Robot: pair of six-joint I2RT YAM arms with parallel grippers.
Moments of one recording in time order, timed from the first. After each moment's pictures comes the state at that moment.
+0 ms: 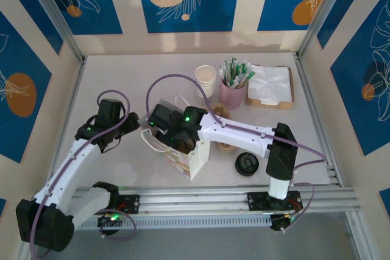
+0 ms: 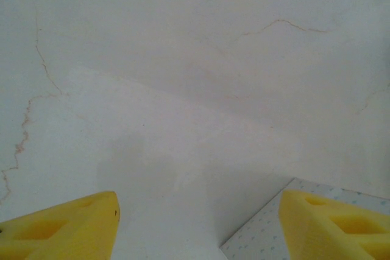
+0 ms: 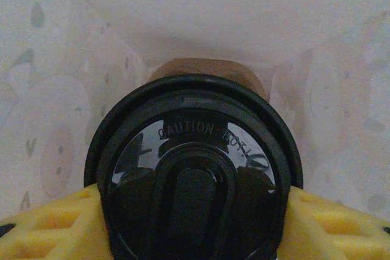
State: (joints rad) left arm -0.26 0.97 0.79 -0.72 -0.08 -0.59; right arm 1.17 1.80 1.66 -0.99 0.18 0.18
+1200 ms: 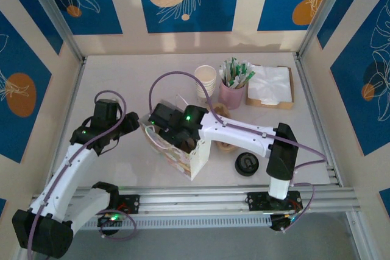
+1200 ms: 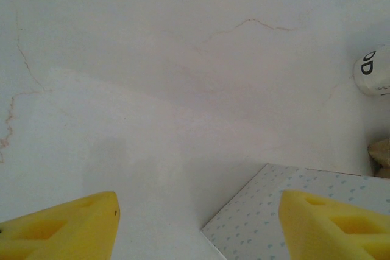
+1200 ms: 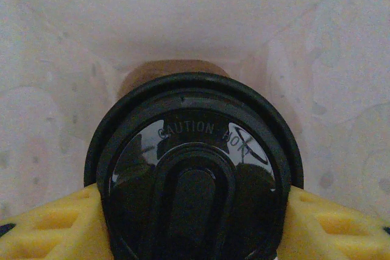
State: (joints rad) left arm -0.26 0.91 0.82 -0.76 -0.02 -0.59; right arm 1.17 1.79 1.67 -1.01 0.24 0.25
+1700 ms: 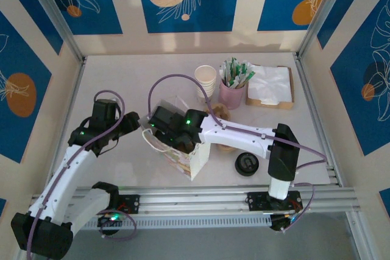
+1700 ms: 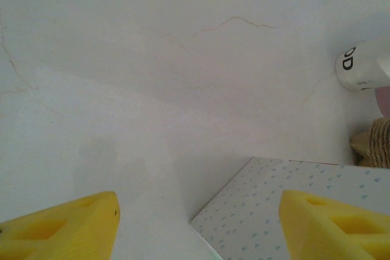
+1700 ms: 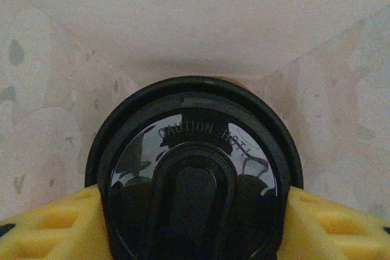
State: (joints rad) left arm -0.26 0.90 0.84 -0.78 0.02 -0.60; right arm 1.17 1.79 1.60 -0.90 0.21 0.25
